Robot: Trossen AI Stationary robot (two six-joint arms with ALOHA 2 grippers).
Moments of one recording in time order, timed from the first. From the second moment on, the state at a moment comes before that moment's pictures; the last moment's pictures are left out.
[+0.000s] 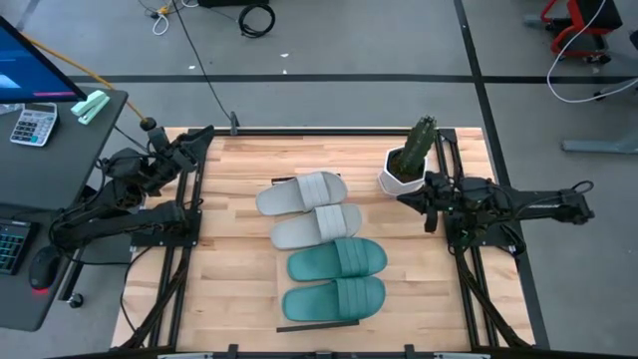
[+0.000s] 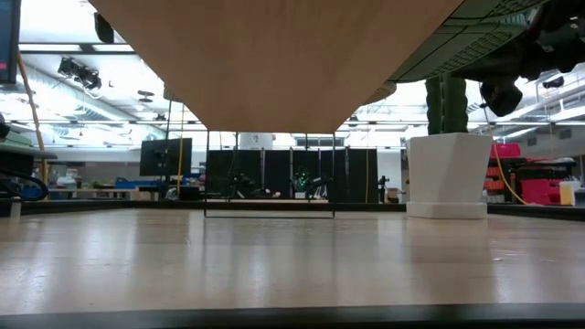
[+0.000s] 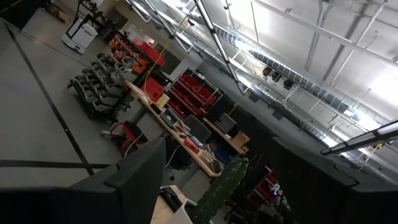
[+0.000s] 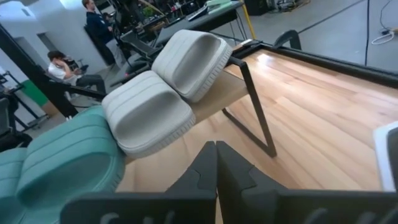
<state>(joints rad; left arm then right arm) 0.35 0.35 0.60 0.03 -0.34 -0.67 0.00 0.28 0.27 -0.16 0.14 0.48</state>
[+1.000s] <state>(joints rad) 0.35 0.35 0.60 0.03 -0.37 -0.72 0.00 0.00 0.04 -0.04 0.15 0.54</state>
